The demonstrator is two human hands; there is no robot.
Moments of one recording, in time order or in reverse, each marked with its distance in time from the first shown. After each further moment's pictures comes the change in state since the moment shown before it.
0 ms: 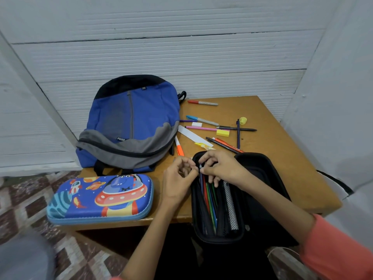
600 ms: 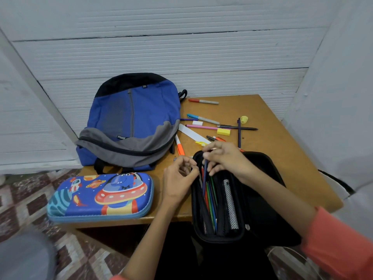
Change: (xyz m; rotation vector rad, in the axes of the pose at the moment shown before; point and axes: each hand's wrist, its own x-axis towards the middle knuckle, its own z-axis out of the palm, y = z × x) left_hand -0.002 0.005 0.001 0.066 0.033 -0.008; right_hand 0.002 -0.004 -0.012 0.288 0.038 -0.016
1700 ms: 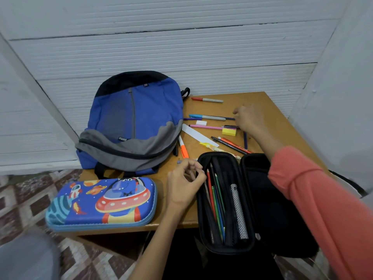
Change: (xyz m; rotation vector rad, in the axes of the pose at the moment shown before) left_hand -0.002 0.010 -0.002 0.034 -0.014 -0.020; right_hand 0.142 -0.004 -0.095 -1.261 0.536 -0.087
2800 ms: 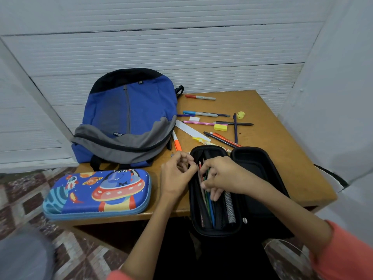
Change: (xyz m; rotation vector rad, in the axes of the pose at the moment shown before) left_hand 0.003 -0.010 0.003 0.035 0.019 0.048; right_hand -0.199 -0.064 -0.066 0.685 -0.774 -0.120
